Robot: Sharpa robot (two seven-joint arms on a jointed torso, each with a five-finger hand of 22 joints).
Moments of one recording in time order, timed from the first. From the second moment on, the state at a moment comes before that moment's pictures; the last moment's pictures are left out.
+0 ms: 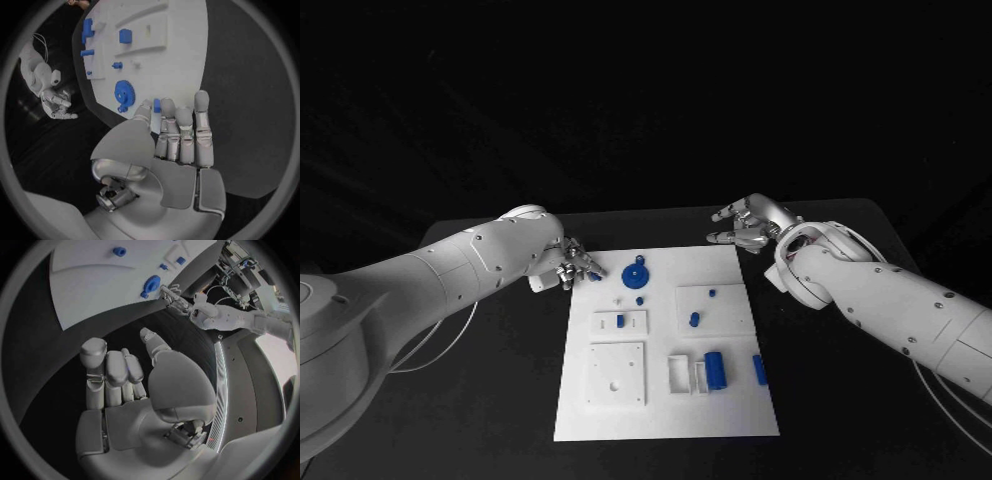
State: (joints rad) left arm 1.33 -0.41 -0.16 0.70 -0.86 0.22 -0.43; left_hand 1.16 0.12 -0.12 0.00 0.24 0.95 0.02 0.48 0.62 1.19 -0.03 0.89 0.61 1.11 -0.07 1.32 0.53 0.01 1.18 -0.09 0.38 1.31; right arm 1.05 -0.60 0.33 1.18 -1.36 -0.30 -0.07; right_hand 1.26 -0.10 0.13 -0.09 0.37 0.94 0.12 0.06 0.06 1.34 0.02 1.21 1.31 1.46 -0.05 1.09 1.26 0.09 1.47 -0.07 0.77 1.31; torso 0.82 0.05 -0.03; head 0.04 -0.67
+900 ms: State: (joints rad) left arm 1.35 -0.47 -0.16 0.81 -0.80 0.20 -0.43; left_hand 1.23 0.20 -0.07 -0.05 0.24 0.95 0.01 0.51 0.69 1.21 -0.05 0.88 0.61 1.12 -0.09 1.32 0.53 0.01 1.19 -0.10 0.39 1.31; right arm 1.05 -0.59 0.33 1.15 -1.37 -0.29 -0.07; right_hand 1.26 -0.10 0.13 -0.09 0.37 0.94 0.12 0.06 0.06 1.34 0.02 1.21 1.31 1.46 -0.05 1.09 1.26 0.09 1.47 -0.07 0.77 1.31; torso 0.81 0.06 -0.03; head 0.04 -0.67
